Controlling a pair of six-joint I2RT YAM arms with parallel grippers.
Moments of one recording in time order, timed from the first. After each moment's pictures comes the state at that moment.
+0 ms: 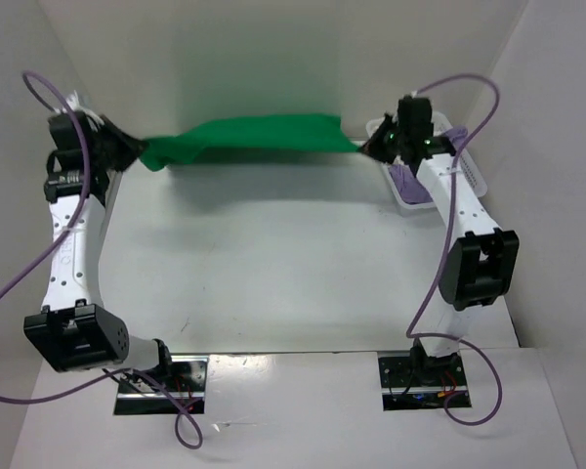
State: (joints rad) left arm 0.24 1.41 1.60 -0.48 0.26 -0.63; right arm 0.13 1.74 1.77 -0.52 -0.18 0.70
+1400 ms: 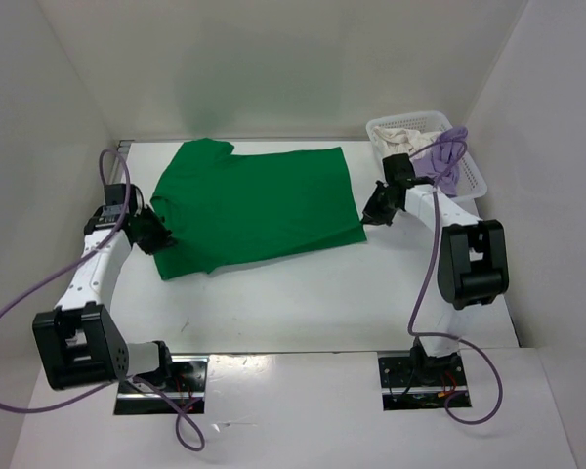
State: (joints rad) left arm 0.19 1.26 0.95 -0.68 0.19 -0.56; right arm 0.13 1.74 1.22 -0.54 -0.13 0.67
